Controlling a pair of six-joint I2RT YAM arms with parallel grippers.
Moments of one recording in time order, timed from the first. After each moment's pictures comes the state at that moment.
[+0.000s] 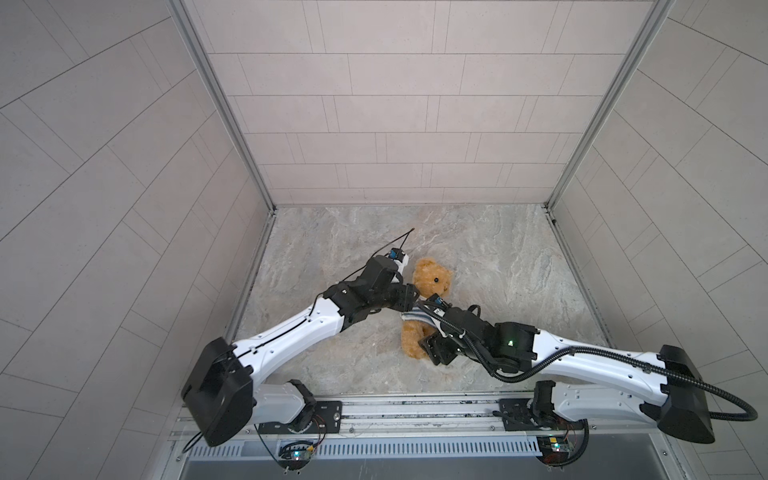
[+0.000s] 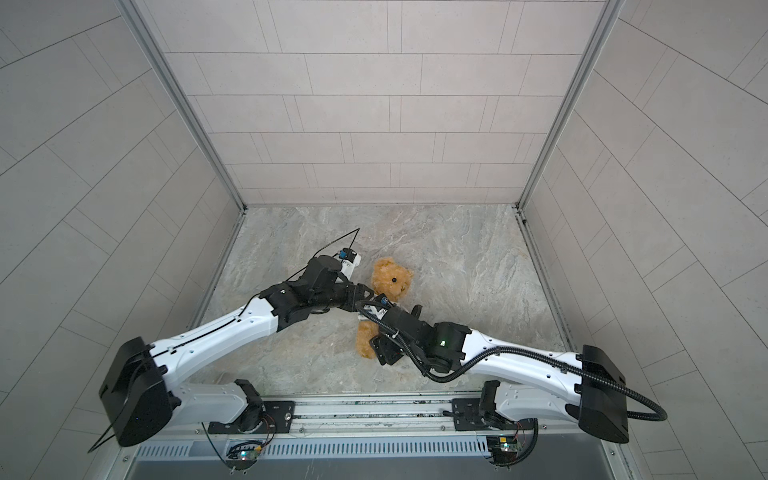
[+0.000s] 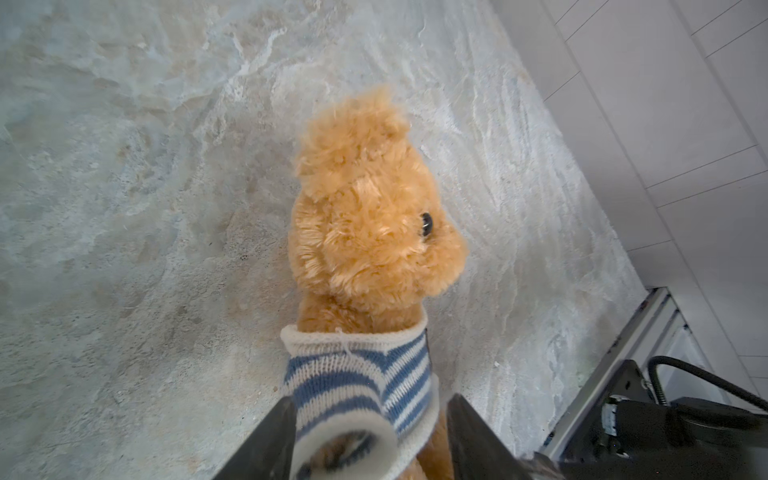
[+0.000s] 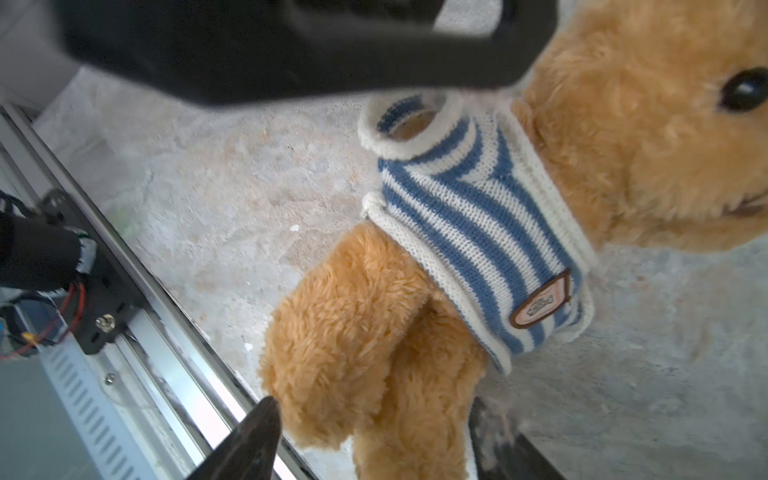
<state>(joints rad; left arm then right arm) -0.74 1.35 0.93 -0.34 0.12 -0.44 1.11 1.13 0.78 -0.47 0.16 0.47</state>
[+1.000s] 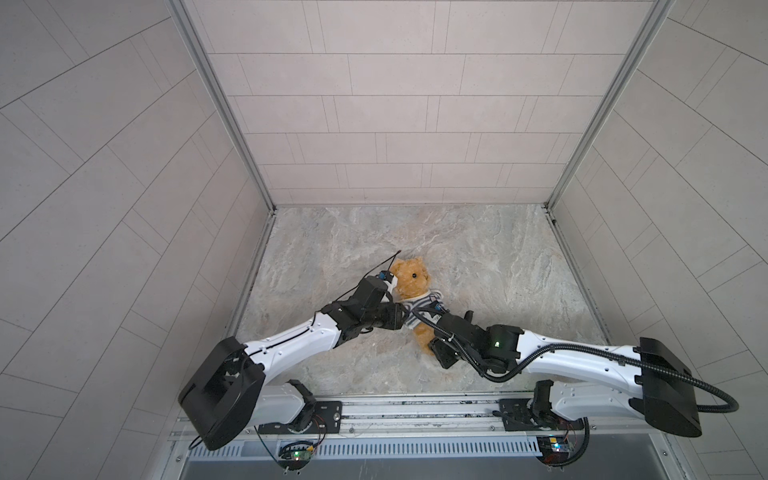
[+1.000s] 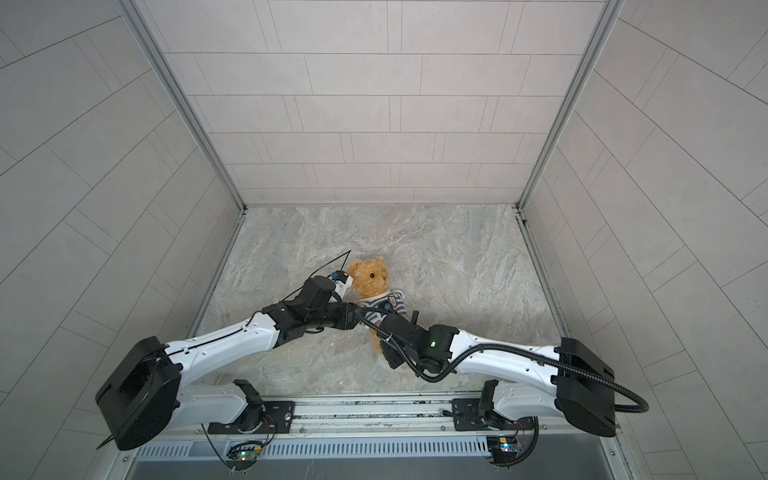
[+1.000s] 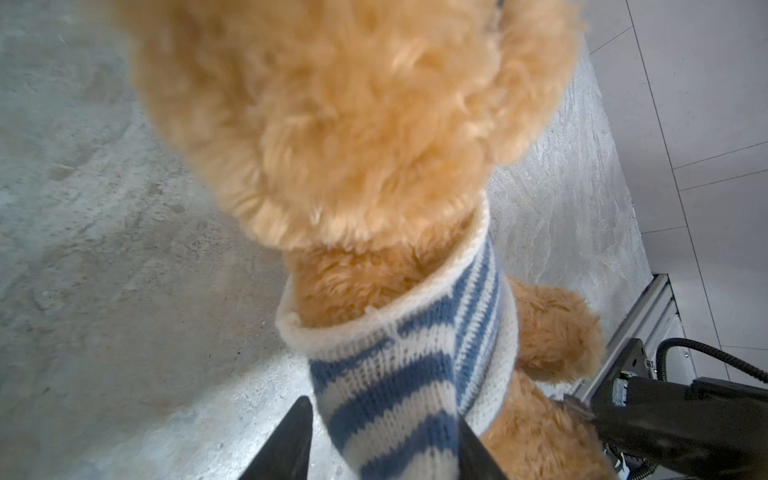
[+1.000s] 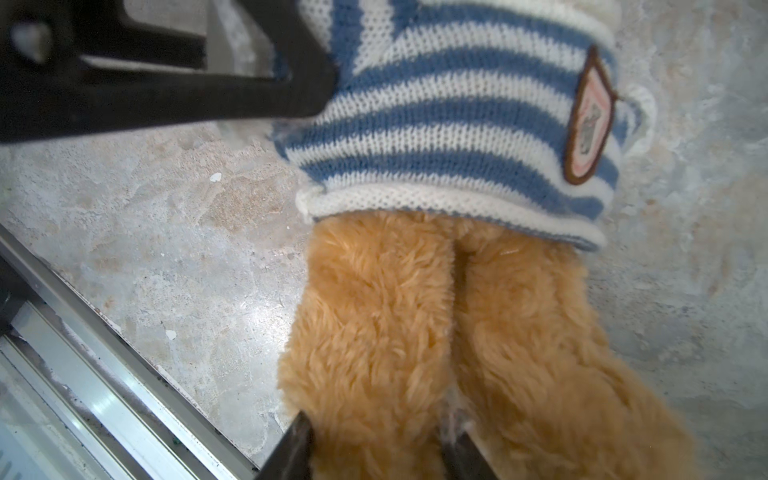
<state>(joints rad) -0.72 1.28 0.64 -0.14 0.22 -0.56 1.08 1.20 0.71 -0.49 0.19 0.52</state>
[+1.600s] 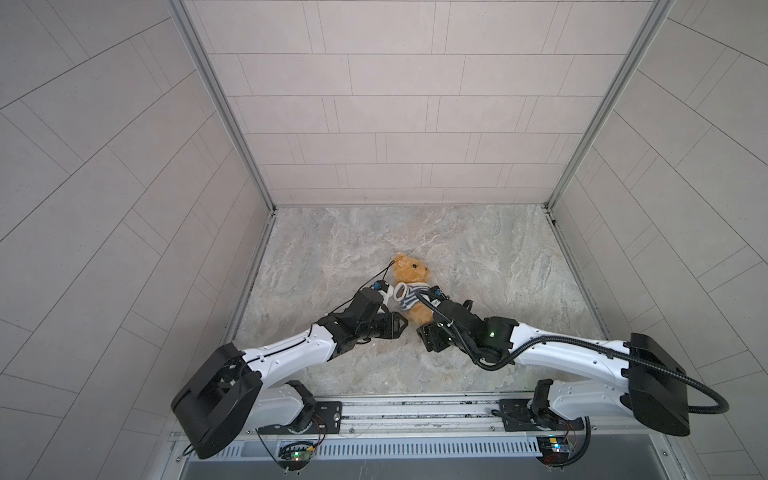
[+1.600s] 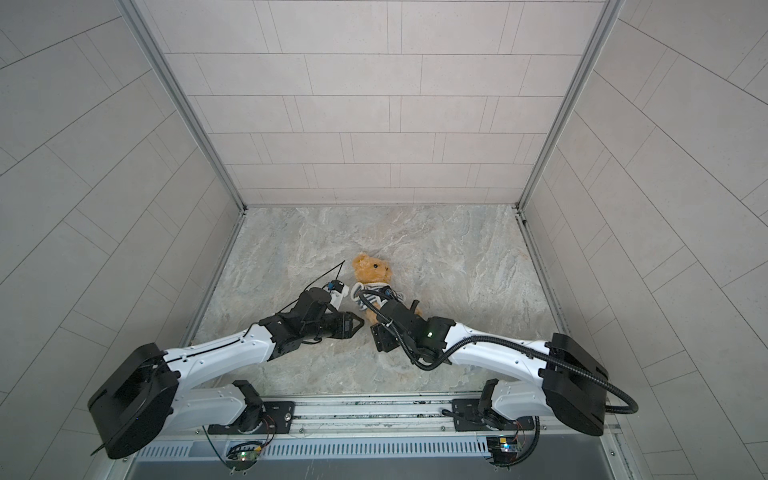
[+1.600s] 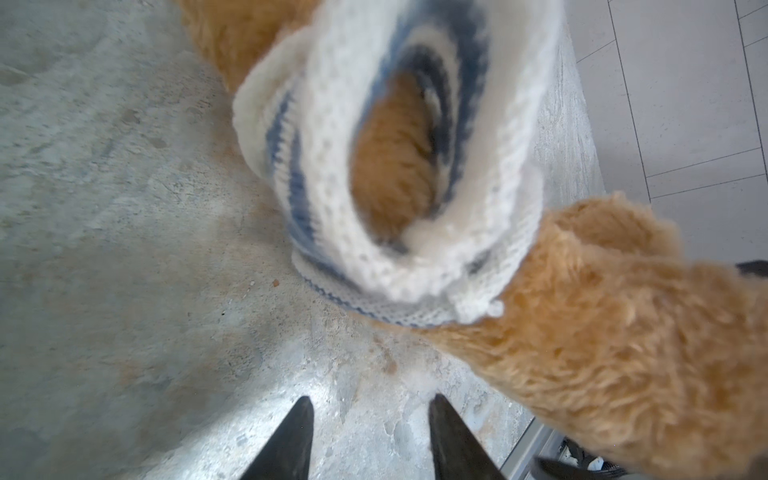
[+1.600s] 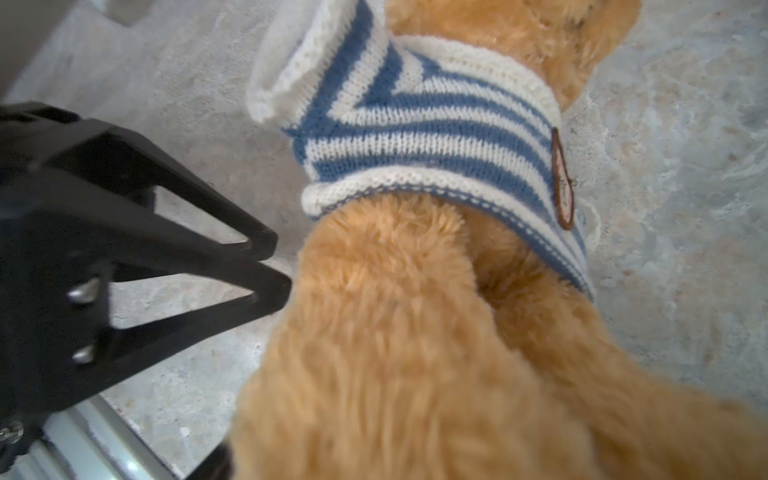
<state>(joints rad) -0.73 1.24 0.51 -0.02 0.24 -0.65 0.99 1.29 0.73 -0.31 0.19 0.53</state>
